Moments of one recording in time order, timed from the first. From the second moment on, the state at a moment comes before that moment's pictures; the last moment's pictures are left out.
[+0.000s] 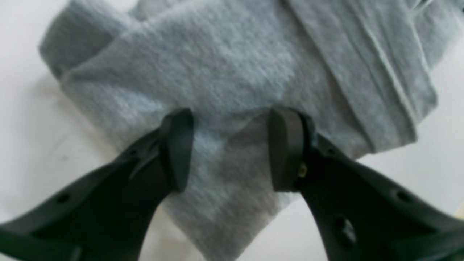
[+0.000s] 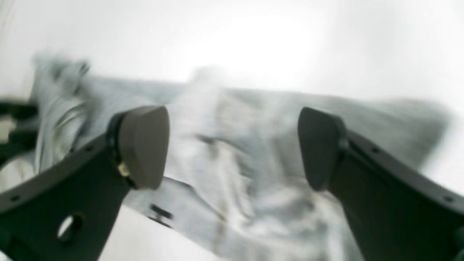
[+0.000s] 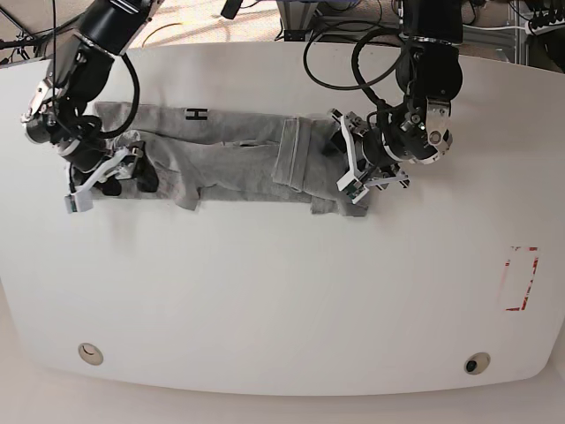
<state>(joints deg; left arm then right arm) 2.9 -3.5 2.8 95.3 -10.4 -40.1 57.4 -1.1 10.2 37.2 93.0 45.0 40.6 -71.9</state>
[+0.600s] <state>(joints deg) 4.0 -5.2 0.7 97.6 -10.7 -40.1 56.9 2.7 24.8 52.7 62.7 47.2 39.9 -73.7</state>
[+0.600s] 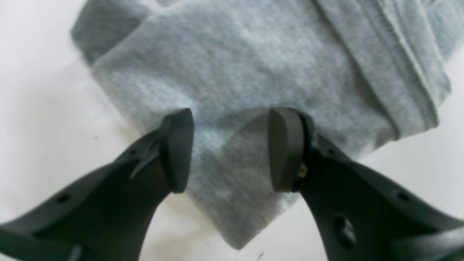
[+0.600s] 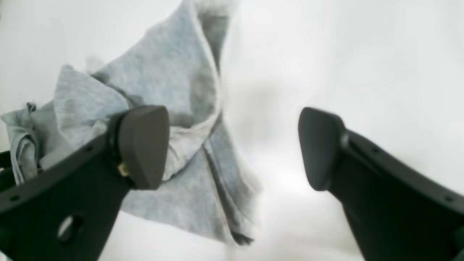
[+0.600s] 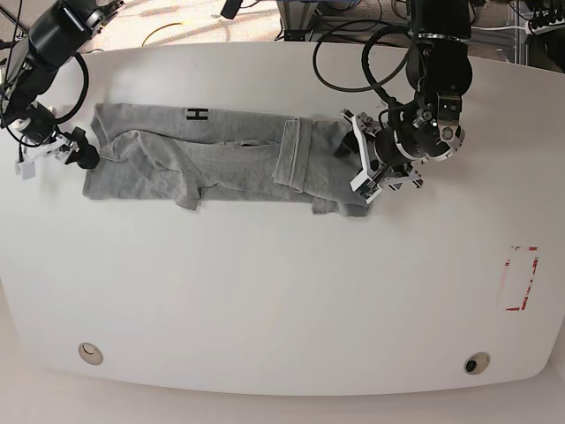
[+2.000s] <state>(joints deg) 1.9 0.7 -5.1 88.8 -12.3 -36.2 54.2 -5.8 11.8 45.1 102.3 47.3 40.4 -80.1</state>
